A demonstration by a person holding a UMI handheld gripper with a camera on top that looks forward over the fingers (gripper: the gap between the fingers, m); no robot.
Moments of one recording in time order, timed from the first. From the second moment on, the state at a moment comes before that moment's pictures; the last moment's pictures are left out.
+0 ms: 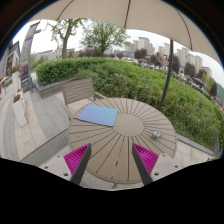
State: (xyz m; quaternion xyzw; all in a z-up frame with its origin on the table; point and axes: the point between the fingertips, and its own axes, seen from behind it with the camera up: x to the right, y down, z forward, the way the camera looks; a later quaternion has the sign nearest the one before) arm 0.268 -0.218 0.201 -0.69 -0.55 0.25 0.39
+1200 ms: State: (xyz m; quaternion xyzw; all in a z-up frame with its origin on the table) arm 0.186 0.098 0.041 -0.74 -0.45 0.23 0.44
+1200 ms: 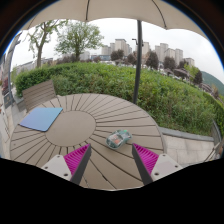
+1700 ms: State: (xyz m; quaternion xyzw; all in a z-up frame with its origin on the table) arm 0.105 0.136 -0.012 -0.75 -0.48 0.23 0.39
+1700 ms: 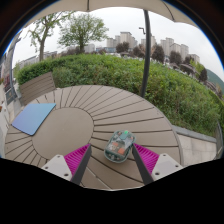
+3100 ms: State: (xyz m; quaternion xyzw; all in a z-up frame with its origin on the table) arm -0.156 -0.123 0.062 -0.75 -0.47 0.29 0.35
